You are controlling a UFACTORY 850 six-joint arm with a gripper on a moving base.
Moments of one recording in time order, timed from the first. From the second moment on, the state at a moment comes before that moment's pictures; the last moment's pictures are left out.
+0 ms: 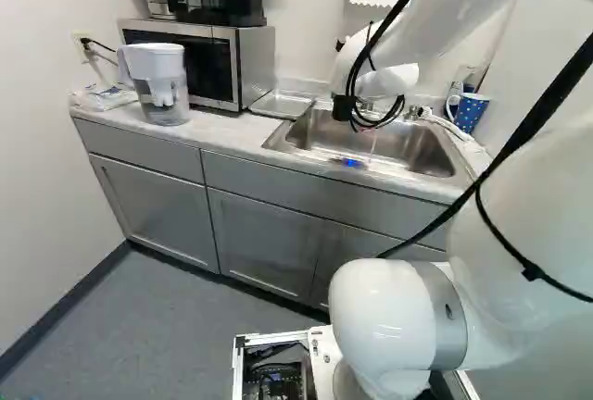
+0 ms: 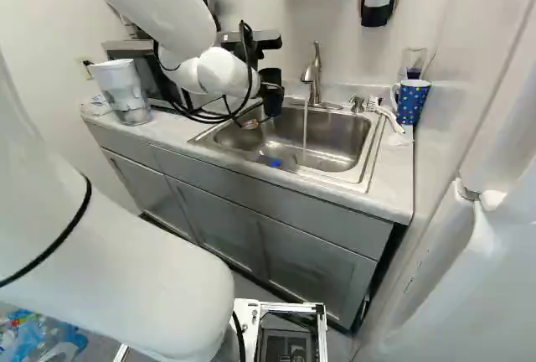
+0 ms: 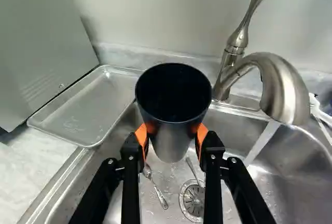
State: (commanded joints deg) arm -8.8 11.7 -38.9 -1.0 15.5 0.0
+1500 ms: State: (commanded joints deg) arm -8.8 15.2 -40.5 -1.0 13.2 0.0
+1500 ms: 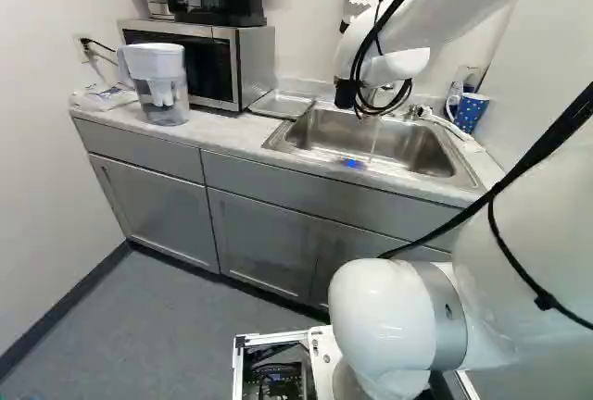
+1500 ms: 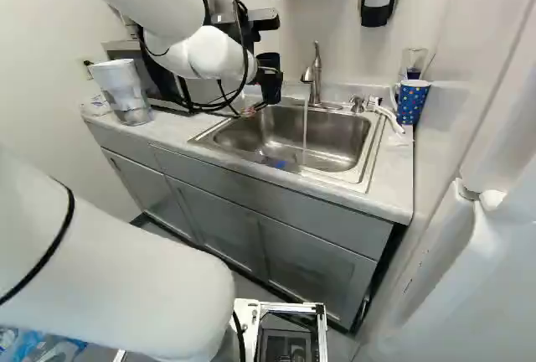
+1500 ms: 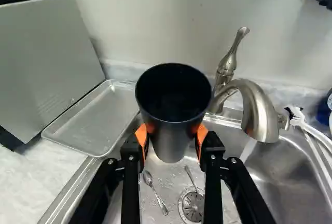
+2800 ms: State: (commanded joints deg) arm -8.8 15.2 -40.5 -1.0 13.2 27.2
